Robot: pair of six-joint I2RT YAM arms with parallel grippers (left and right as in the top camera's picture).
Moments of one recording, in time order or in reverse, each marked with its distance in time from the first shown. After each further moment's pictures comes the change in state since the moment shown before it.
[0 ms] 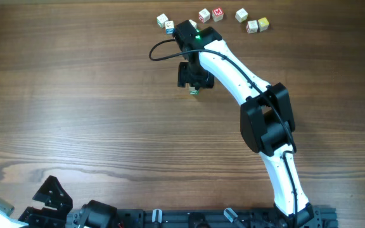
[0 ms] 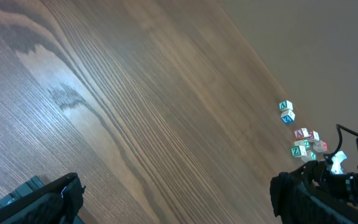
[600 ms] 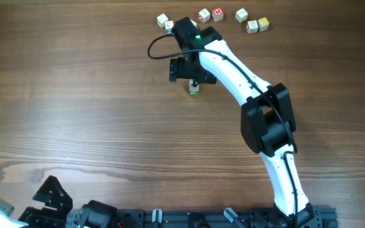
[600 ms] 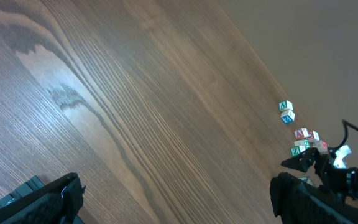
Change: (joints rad) left arm 0.000 0.000 0.000 0.000 0.000 0.000; right arm 0.000 -0.013 0.000 0.099 0.010 0.000
